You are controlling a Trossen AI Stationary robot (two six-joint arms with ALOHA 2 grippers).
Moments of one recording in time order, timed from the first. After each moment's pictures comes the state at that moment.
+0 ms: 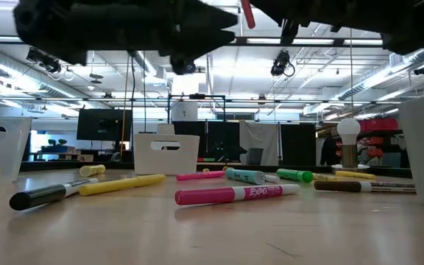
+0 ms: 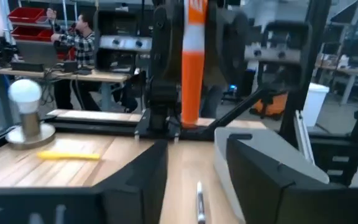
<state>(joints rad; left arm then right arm) -0.23 1.71 0.67 1.15 -0.26 -0.07 0.29 1.57 0.57 1.25 0.32 -0.09</state>
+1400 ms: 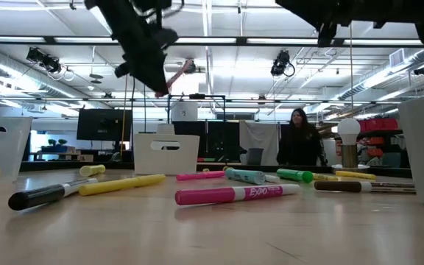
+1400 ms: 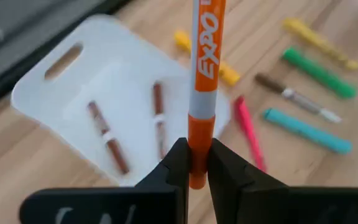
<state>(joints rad) 0.23 1.38 1.10 -0.65 -0.26 -0.46 0.40 1.34 0.42 1.14 0.54 -0.09</state>
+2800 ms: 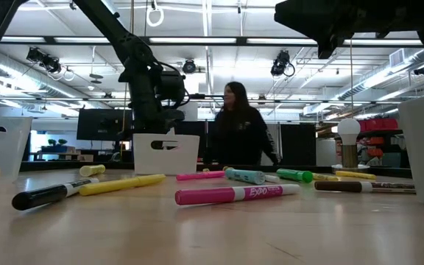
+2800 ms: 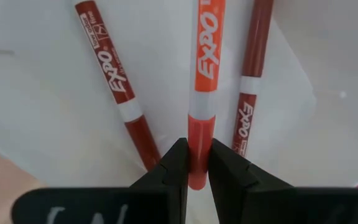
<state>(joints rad) 0.59 1.82 1.13 -0.63 0.15 -0.39 0.40 1.34 0.42 1.02 0.54 -0.01</state>
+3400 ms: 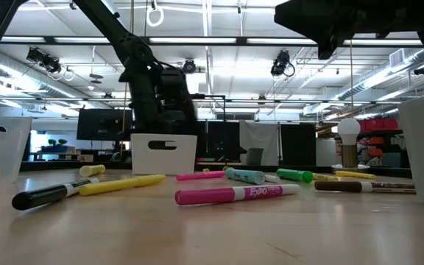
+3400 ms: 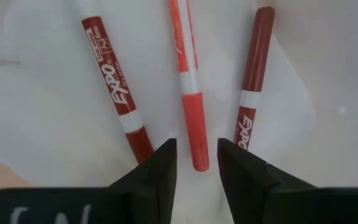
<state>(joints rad) 0.59 1.82 1.13 -0.61 0.13 -0.39 0.40 1.34 0.42 1.01 0.54 -0.01</state>
